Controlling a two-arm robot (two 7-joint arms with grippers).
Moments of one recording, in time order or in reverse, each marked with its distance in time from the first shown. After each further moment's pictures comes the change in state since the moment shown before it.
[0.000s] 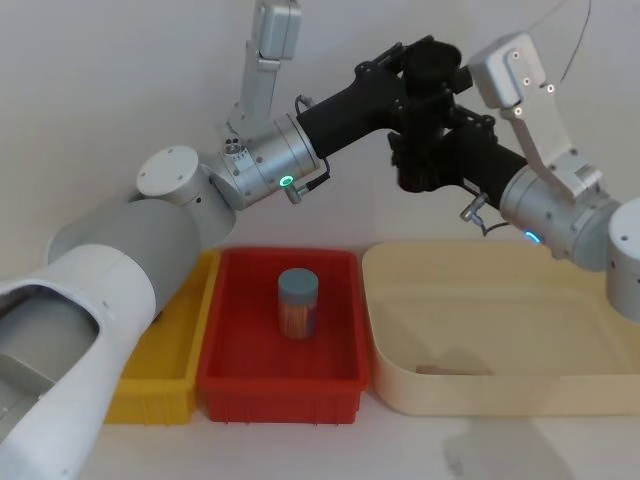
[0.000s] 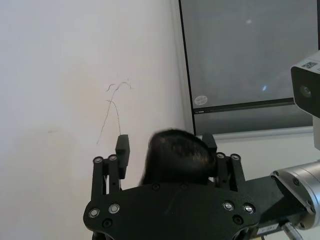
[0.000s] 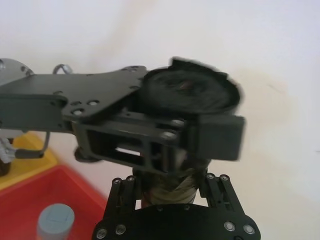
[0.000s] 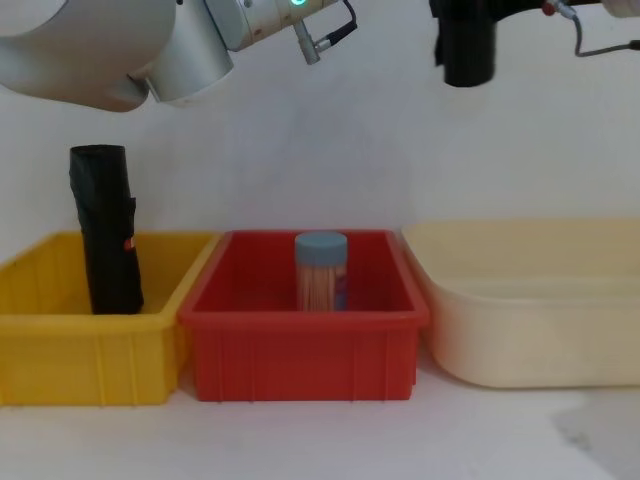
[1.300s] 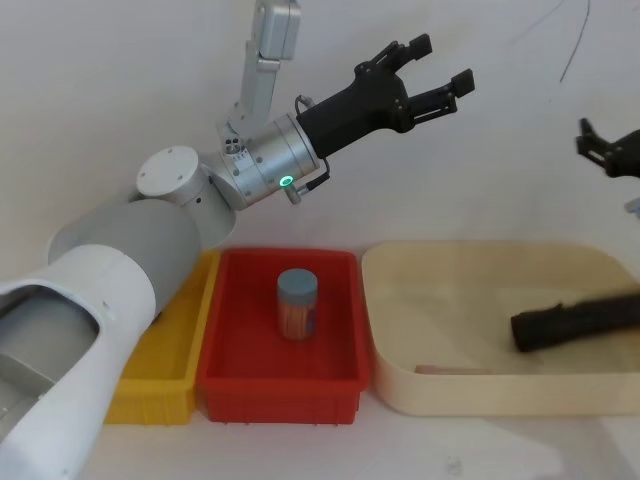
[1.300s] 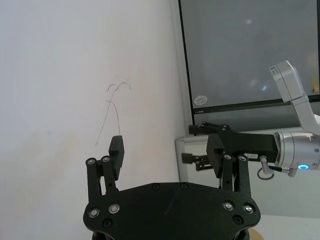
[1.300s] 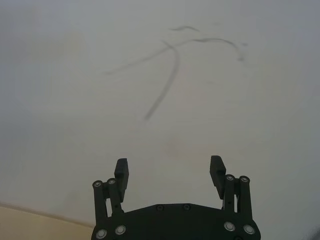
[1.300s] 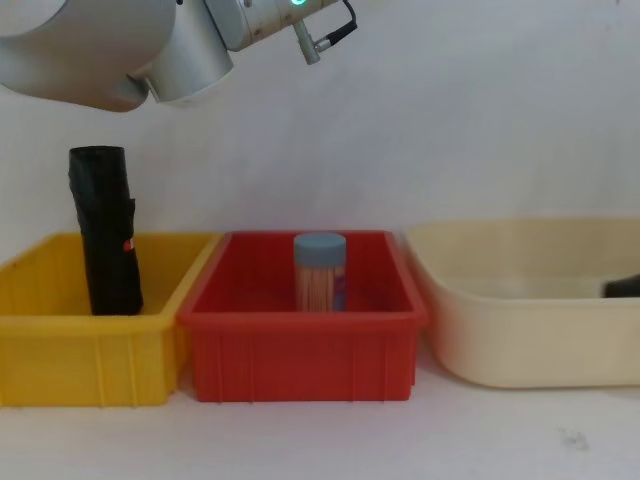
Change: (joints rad) left arm 0.000 0.000 0.000 0.000 0.000 0.000 0.000; right arm -0.155 0.081 0.230 -0.124 -0.102 0.075 -0.280
